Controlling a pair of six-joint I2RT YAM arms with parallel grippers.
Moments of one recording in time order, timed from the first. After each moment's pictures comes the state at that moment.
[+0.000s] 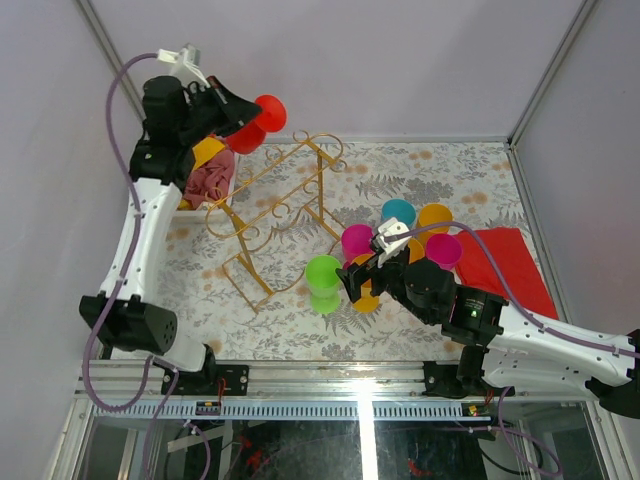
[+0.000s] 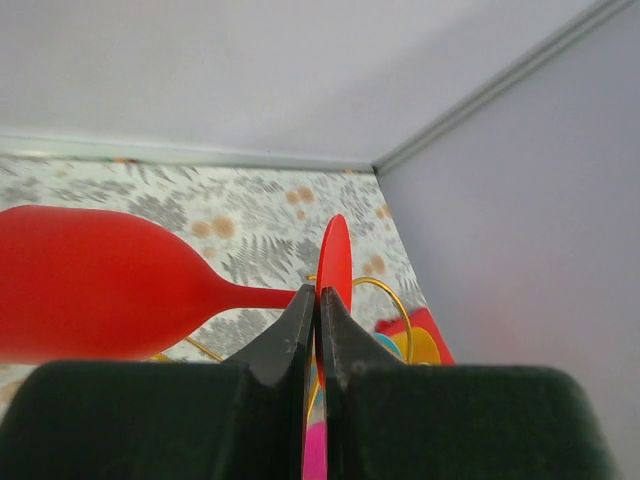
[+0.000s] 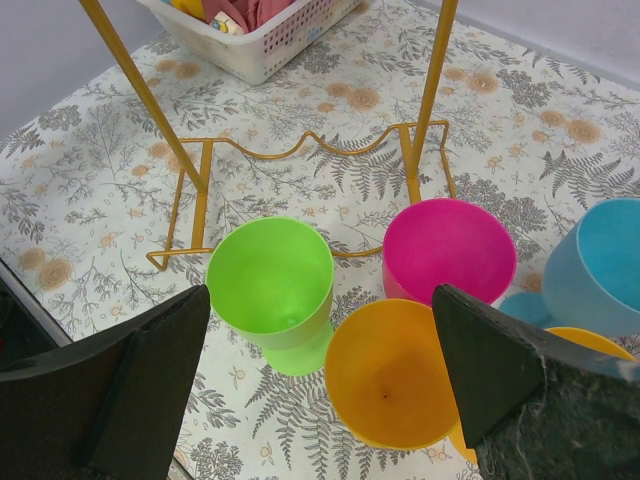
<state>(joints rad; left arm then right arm) -0.09 1.54 1.75 -0.33 0.47 -0.65 1.19 0.87 0.79 -0.14 0.46 0.17</state>
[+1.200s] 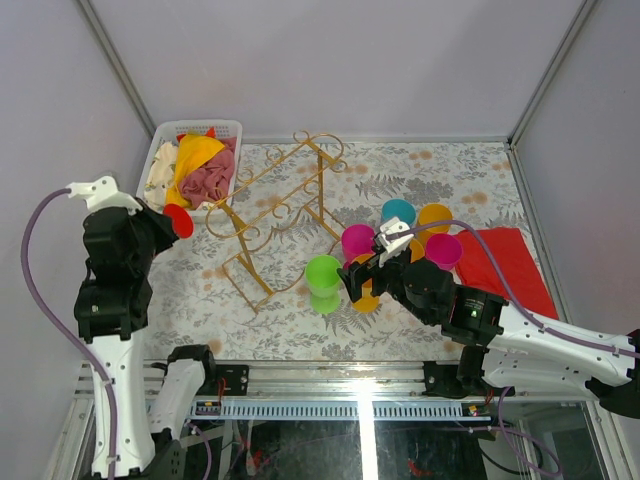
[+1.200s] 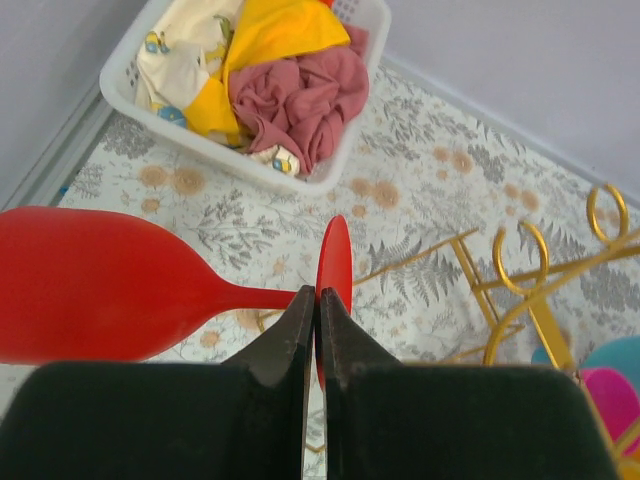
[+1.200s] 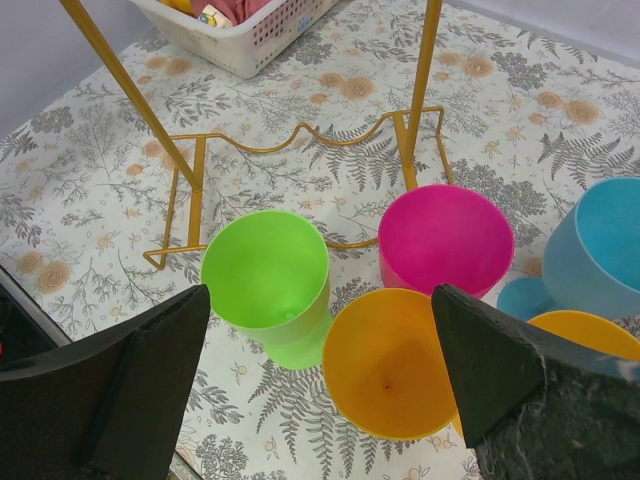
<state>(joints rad) 0.11 0.75 1.22 -0.81 -0.05 -0.40 1.19 0.87 0.79 -0.16 0.48 0.21</state>
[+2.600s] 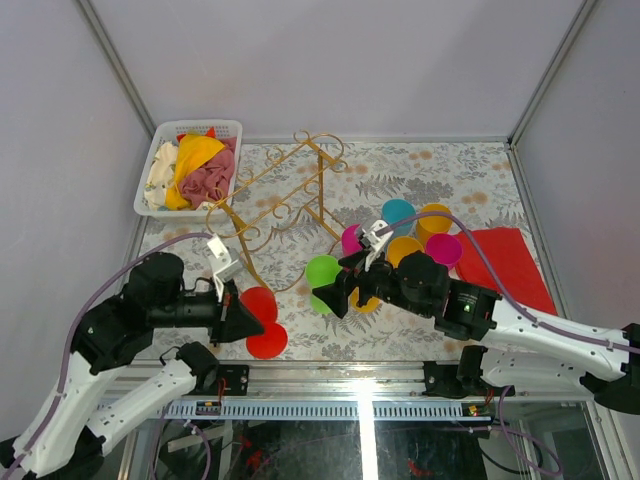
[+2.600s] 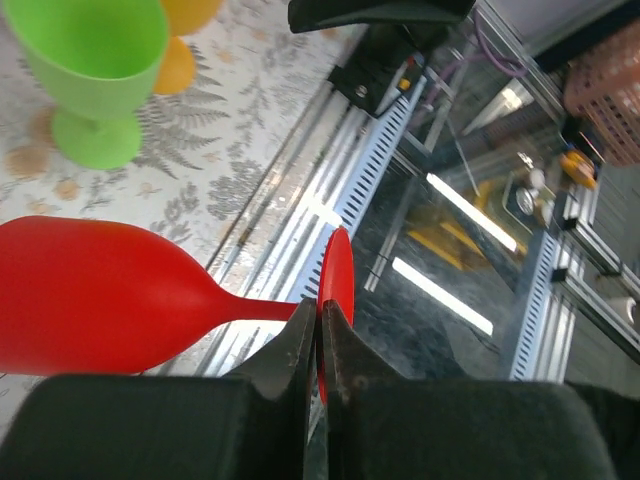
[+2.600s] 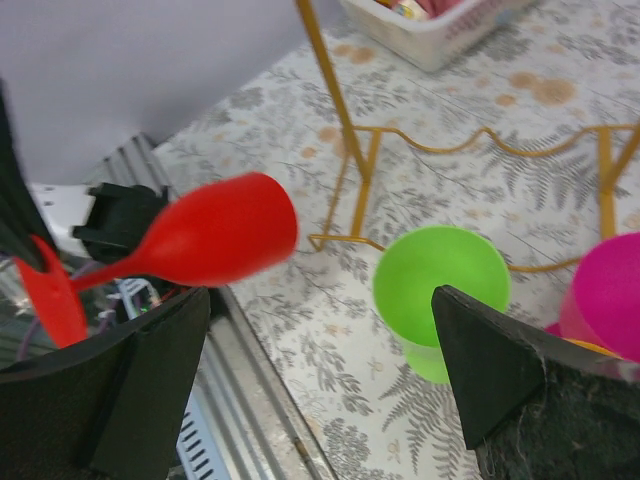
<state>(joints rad) -0.64 0.55 1.06 -1.07 0.64 -0.21 1.19 0.95 0.85 -0.12 0.16 0.31</state>
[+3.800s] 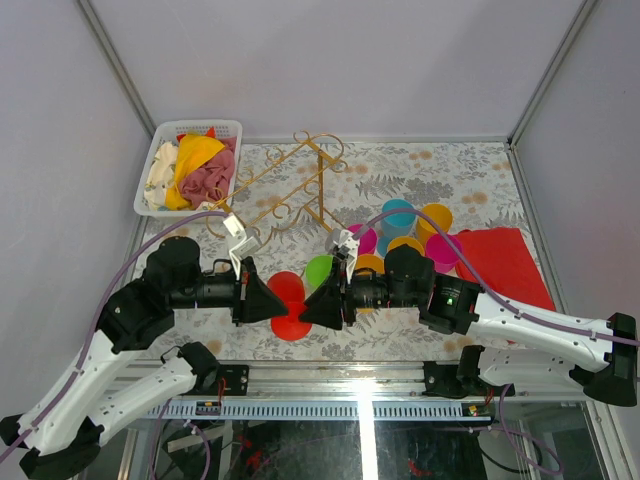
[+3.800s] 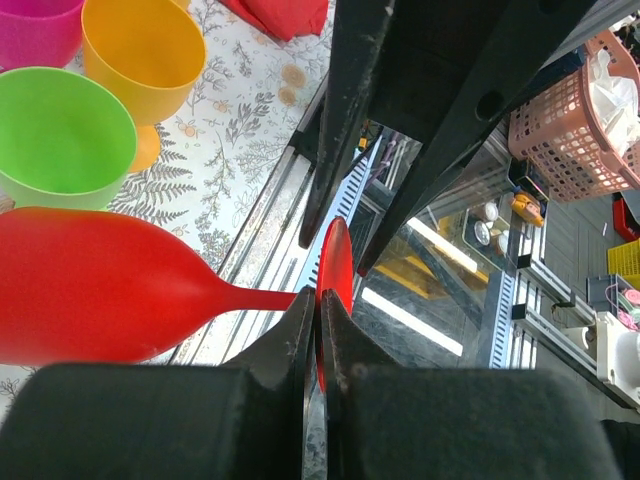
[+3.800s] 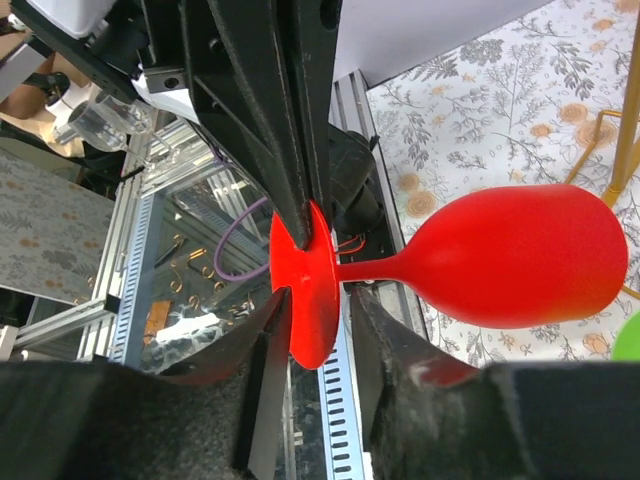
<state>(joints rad) -0.71 0.66 1.01 -0.75 0.67 -0.37 1.19 1.04 0.90 -0.01 -0.35 0.42</state>
